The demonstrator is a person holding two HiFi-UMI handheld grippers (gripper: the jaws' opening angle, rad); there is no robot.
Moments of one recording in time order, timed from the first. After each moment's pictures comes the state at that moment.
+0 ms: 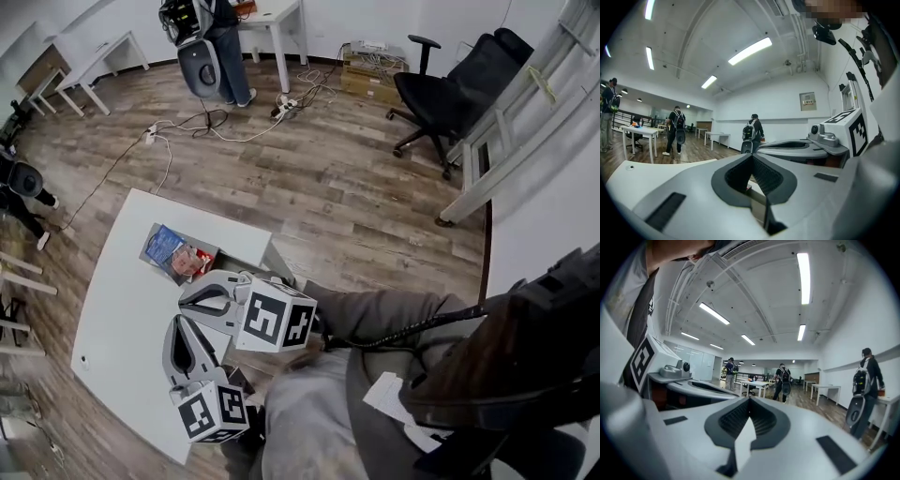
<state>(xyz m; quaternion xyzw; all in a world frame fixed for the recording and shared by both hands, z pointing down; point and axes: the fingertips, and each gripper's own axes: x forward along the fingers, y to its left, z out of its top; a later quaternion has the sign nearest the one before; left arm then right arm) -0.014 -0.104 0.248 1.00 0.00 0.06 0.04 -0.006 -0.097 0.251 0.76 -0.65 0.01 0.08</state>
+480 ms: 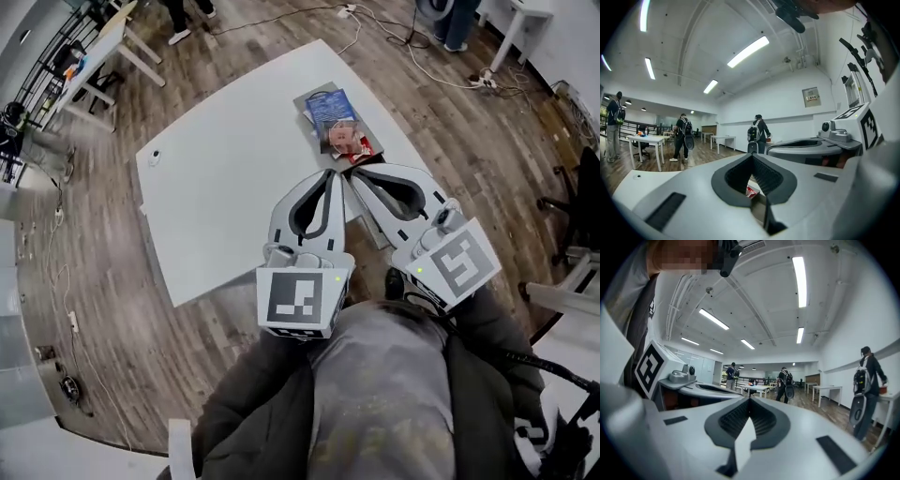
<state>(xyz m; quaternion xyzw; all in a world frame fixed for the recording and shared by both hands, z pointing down) 0.008 -0.092 0.228 1.00 -0.02 0.04 0.00 0.010 -0.063 0.222 0.76 -0.64 0.00 0.05</state>
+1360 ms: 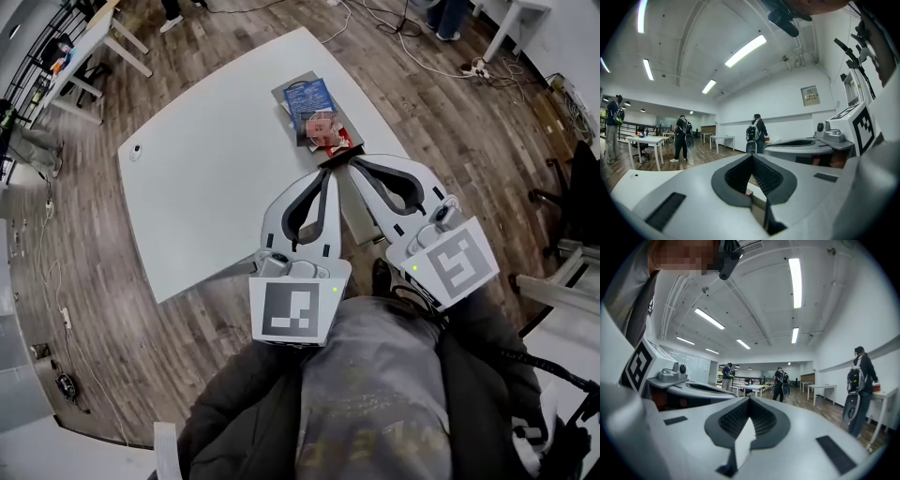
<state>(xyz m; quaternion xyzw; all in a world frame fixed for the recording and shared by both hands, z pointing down) 0.018 -0.059 0.232 1.00 -0.02 0.05 0.00 0.035 -0.036 0.228 0.78 -0.63 0.00 0.04</state>
